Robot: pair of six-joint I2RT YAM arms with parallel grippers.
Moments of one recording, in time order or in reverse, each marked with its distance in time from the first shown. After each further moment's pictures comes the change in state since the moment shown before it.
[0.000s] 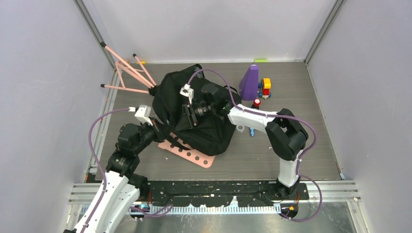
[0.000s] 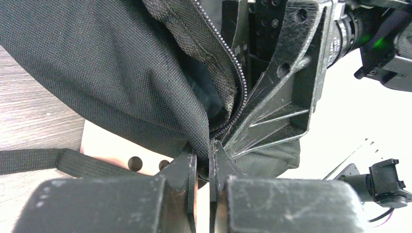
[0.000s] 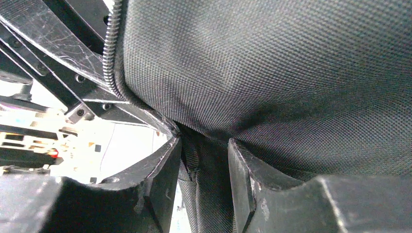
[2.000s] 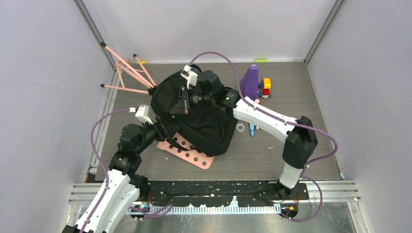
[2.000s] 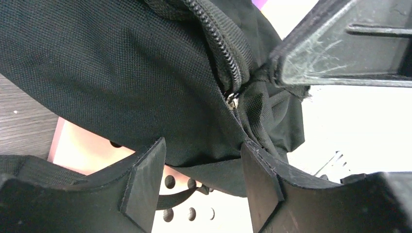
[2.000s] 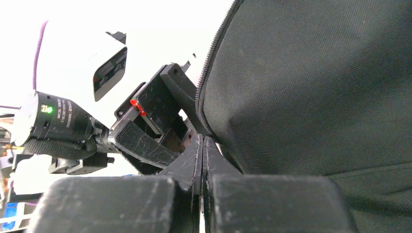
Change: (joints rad) left arm 0.000 0.033 -0.035 0.085 -0.005 -0.113; right arm 0.049 -0.129 0.243 -0.346 0.378 0.220
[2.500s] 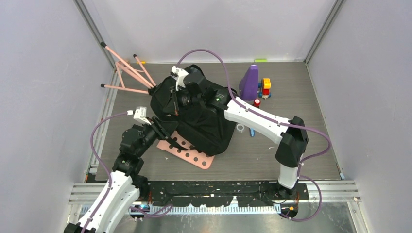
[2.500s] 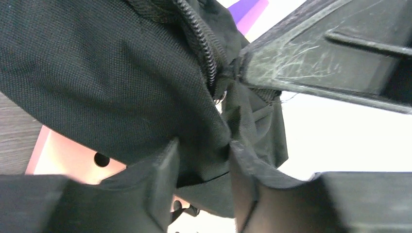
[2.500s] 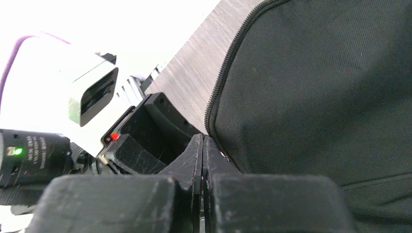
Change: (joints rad) left arm -0.001 -0.024 -0.120 0.238 -0.031 -0.132; right arm 0.097 0.077 0.177 -0.135 0.249 -0.136
